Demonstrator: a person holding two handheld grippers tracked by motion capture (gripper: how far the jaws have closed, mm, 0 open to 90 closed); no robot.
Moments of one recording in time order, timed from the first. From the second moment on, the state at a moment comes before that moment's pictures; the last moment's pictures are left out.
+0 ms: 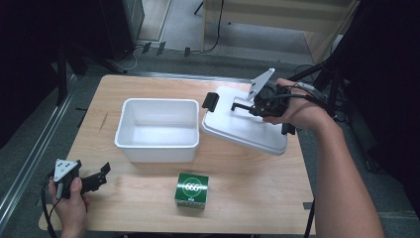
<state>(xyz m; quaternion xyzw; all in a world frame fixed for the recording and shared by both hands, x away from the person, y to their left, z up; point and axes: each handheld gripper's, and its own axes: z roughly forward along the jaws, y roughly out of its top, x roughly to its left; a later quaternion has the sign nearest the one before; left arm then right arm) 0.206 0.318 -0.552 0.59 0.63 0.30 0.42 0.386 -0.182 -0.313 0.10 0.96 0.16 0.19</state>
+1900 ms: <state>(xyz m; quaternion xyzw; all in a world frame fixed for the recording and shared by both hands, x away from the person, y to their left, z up) 0.204 0.319 -0.552 0.59 0.63 0.29 0.42 0.396 -0.232 -0.468 0.19 0.95 0.12 0.20</state>
